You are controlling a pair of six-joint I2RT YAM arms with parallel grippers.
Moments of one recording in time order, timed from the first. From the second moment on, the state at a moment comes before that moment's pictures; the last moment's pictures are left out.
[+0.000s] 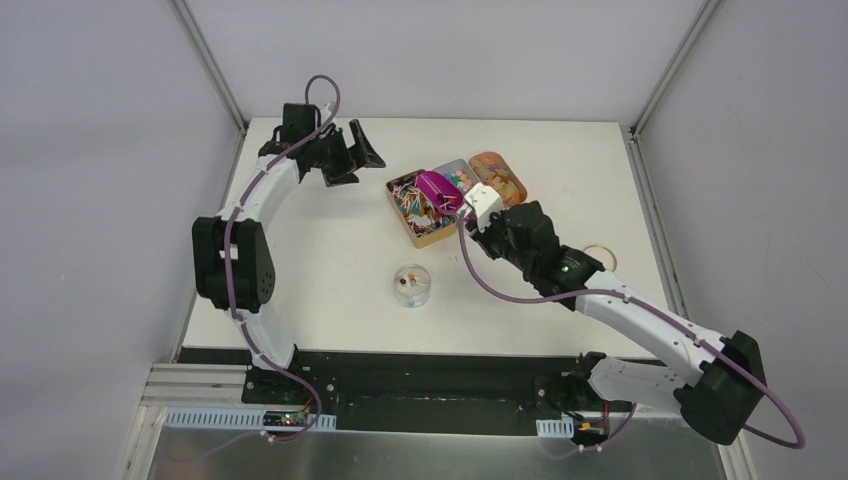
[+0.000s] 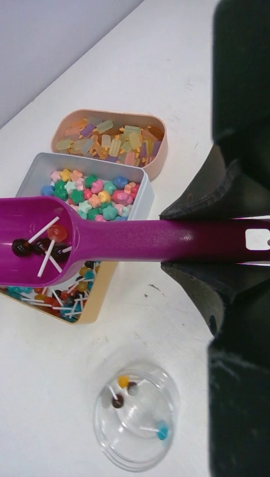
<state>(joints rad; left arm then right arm) -0.10 1.83 1.52 -0.45 0.58 -0.55 0.79 1.14 0.85 -0.13 0.17 -0.27</state>
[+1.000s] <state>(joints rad) -0.10 1.35 1.07 -0.52 0.16 -0.39 1.10 1.08 0.99 -0.76 0.18 -0.50</state>
